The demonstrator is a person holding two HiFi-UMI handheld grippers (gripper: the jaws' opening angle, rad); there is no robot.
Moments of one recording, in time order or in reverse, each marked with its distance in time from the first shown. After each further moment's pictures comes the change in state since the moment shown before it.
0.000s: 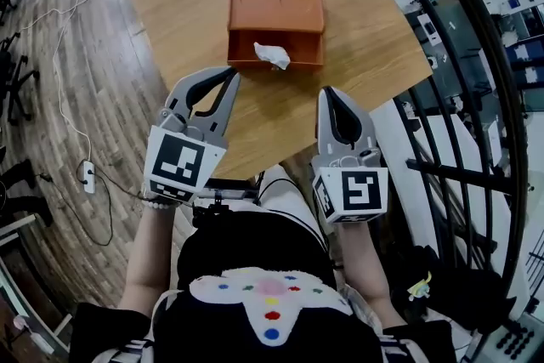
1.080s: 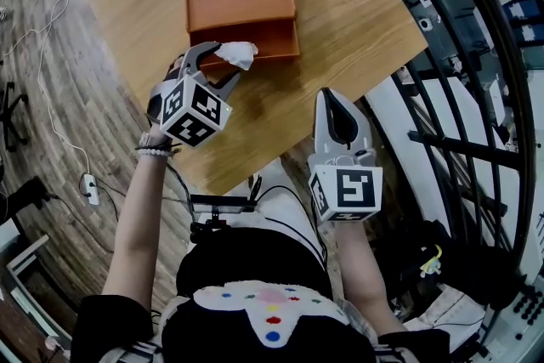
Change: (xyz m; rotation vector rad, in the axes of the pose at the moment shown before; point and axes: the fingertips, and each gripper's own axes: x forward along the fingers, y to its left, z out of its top) left arm 0.147 -0.014 -0.126 0.335 0.432 -0.246; right arm 0.007 -0.067 -0.068 0.077 0.118 -0.154
